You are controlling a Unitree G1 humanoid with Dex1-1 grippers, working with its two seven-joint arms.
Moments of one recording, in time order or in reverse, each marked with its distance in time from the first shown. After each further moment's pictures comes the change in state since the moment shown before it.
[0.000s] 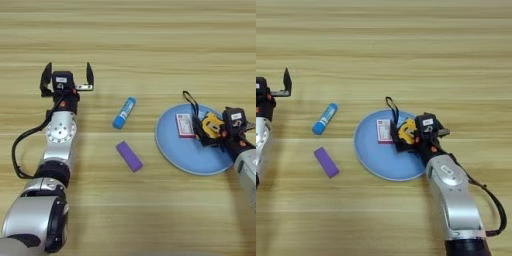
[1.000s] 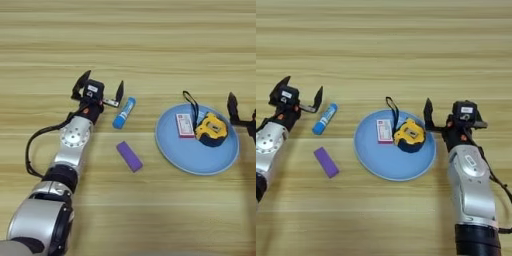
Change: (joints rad) left arm 0.024 -0.030 -0.143 0.004 0.038 0.073 -0.258; right arm -0.080 -0.003 -0.169 0.092 0.040 -0.087 -0.131
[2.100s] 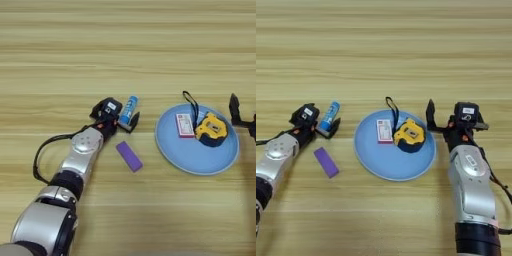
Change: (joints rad) left arm 0.017 -0.024 -0.055 0.030 0.017 0.248 -0.129; right arm -0.006 0.001 -0.011 0.028 0.000 0.000 -0.001
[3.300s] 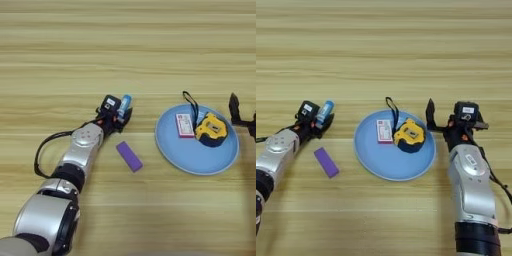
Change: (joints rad) left arm -0.049 -0.005 0.019 0.038 -0.017 0.090 -0.024; right arm -0.003 0.000 0.000 0.002 0.000 0.000 0.000
